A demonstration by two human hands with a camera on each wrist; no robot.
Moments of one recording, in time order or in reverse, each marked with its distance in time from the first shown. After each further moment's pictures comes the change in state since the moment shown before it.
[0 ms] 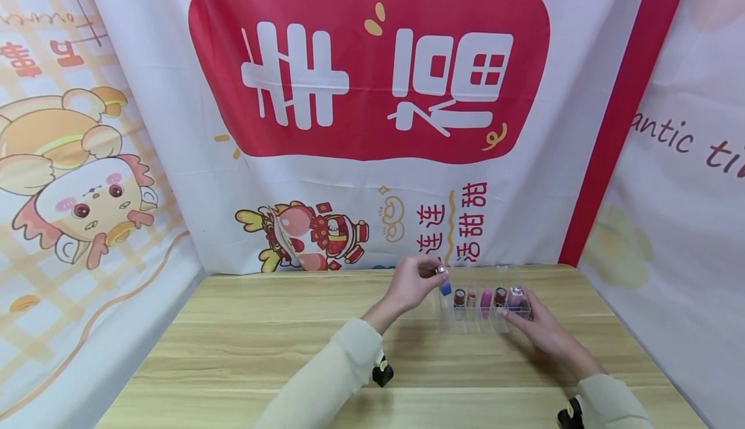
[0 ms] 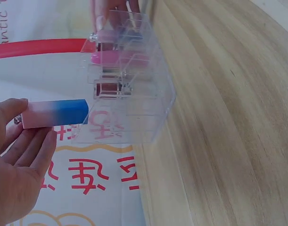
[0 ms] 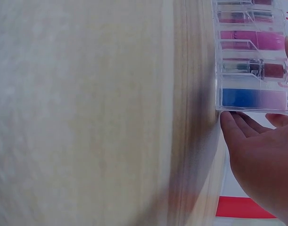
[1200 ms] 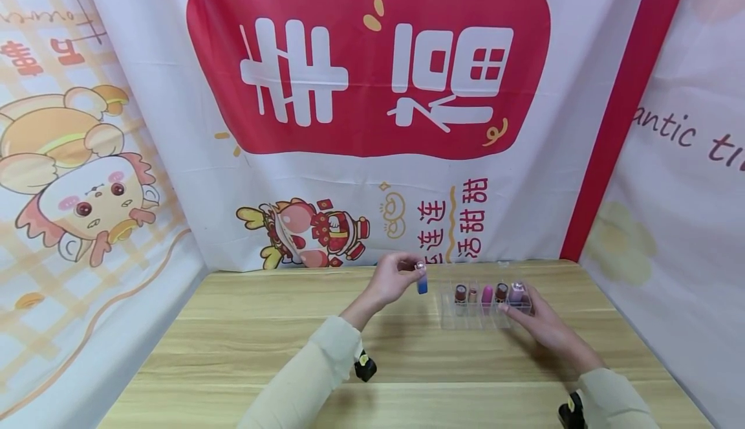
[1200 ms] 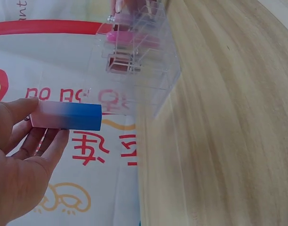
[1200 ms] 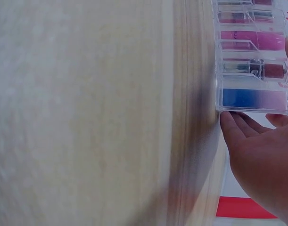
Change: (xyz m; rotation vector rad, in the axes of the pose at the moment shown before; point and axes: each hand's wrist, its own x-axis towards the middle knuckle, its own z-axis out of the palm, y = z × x) left_hand -0.009 -0.012 -0.037 -0.029 -0.029 -0.115; right_hand -0.002 -0.007 -0.002 0.024 -0.023 0.033
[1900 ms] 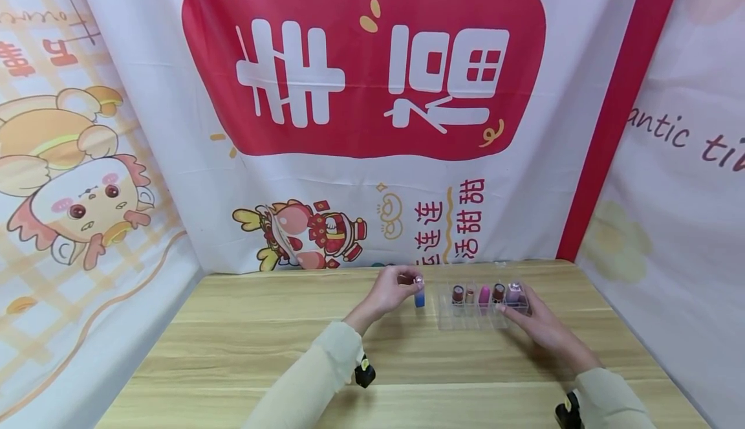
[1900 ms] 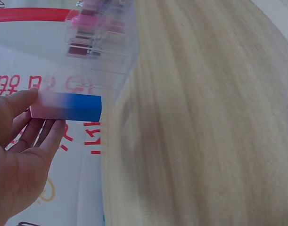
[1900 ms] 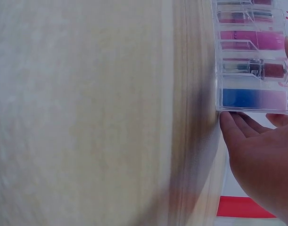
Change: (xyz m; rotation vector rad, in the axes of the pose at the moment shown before) left_hand 0.002 -0.034 0.014 0.010 -0.052 -0.087; right_hand 0.001 0.002 -0.001 -0.002 0.001 -0.005
